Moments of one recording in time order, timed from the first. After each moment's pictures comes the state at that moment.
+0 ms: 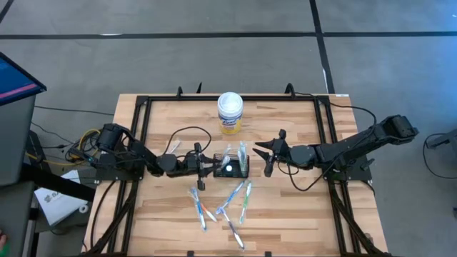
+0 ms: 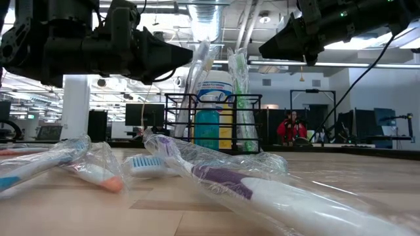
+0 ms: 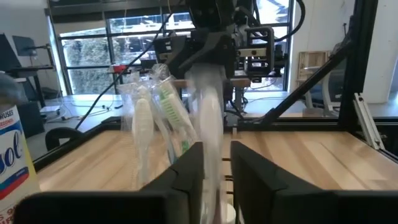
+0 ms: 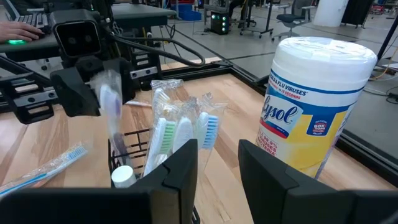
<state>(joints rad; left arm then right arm) -0.23 1.78 0.36 1.55 -0.38 0.07 0.24 1.21 0.51 0.44 0.63 0.17</state>
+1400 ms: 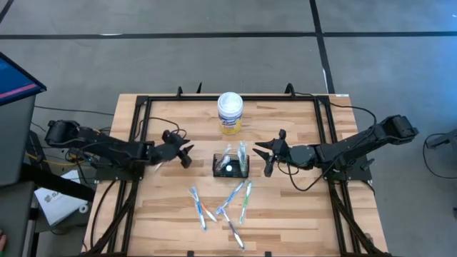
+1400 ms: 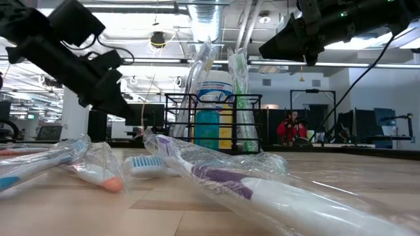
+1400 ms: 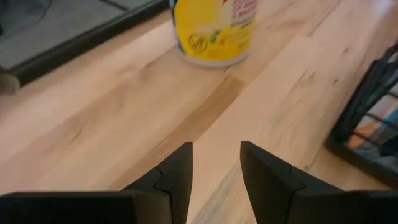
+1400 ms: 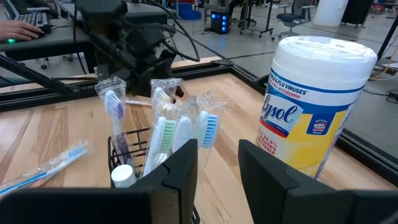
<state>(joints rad) -0.05 1.07 0.26 0.15 -0.65 -0.43 0.24 1.21 0.52 0.44 0.63 0.17</state>
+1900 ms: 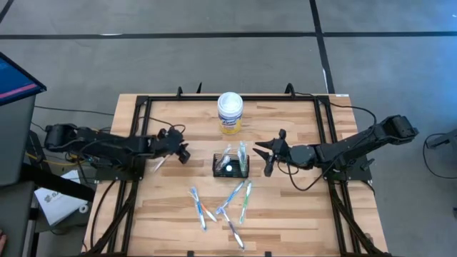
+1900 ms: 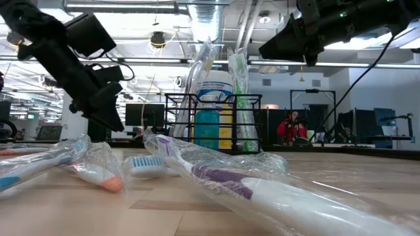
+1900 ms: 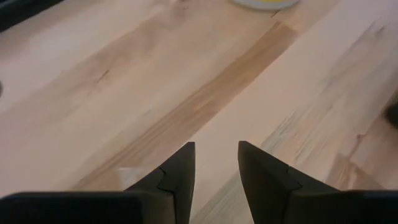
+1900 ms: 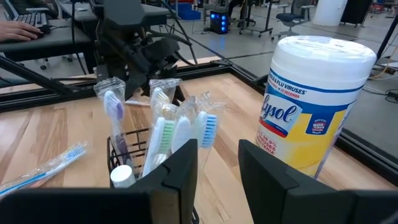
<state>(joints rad) 0.10 1.07 0.32 -0.12 -0.50 -0.53 0.23 1.21 0.52 0.44 0.63 0.17</state>
